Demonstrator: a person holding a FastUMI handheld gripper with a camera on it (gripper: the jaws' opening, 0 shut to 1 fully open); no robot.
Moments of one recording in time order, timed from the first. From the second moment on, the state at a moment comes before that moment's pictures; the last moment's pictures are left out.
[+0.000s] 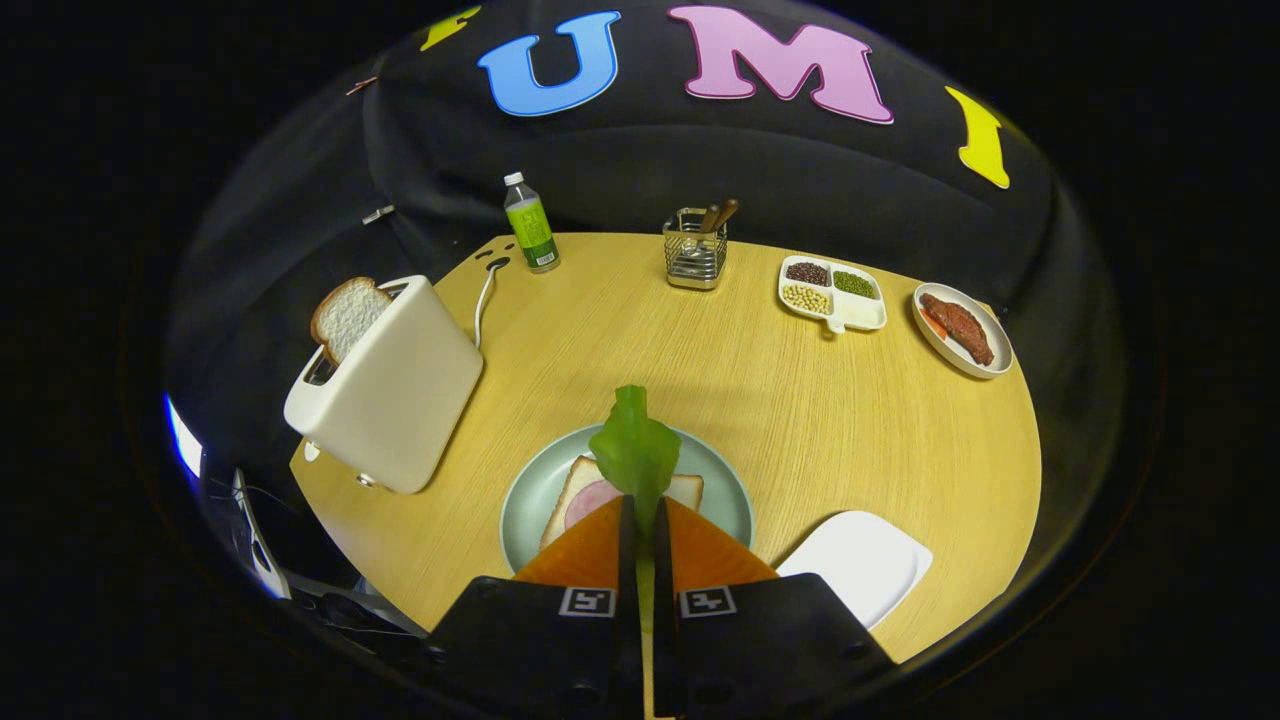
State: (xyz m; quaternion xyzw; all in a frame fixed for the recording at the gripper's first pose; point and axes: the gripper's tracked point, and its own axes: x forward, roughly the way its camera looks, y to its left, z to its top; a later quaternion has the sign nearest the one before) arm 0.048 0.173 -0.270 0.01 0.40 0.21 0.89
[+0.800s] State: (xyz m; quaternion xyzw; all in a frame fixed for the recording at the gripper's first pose) arm 0.057 0.200 -0.292 0.02 0.42 0.21 0.89
